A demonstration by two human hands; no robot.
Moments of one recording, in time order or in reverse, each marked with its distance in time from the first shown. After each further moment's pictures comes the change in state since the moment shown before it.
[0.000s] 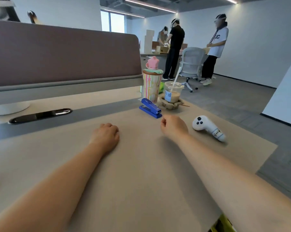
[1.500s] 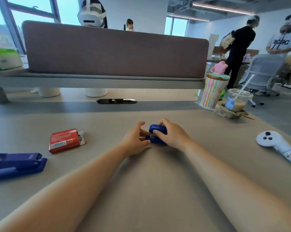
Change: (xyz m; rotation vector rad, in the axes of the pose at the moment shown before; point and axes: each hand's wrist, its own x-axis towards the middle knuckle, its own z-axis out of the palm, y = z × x) left_hand -0.121 -0.043 -0.047 -0.820 -0.024 -0.292; right_hand -0.056 -0.149 0.050 0.193 -0.320 -0.493
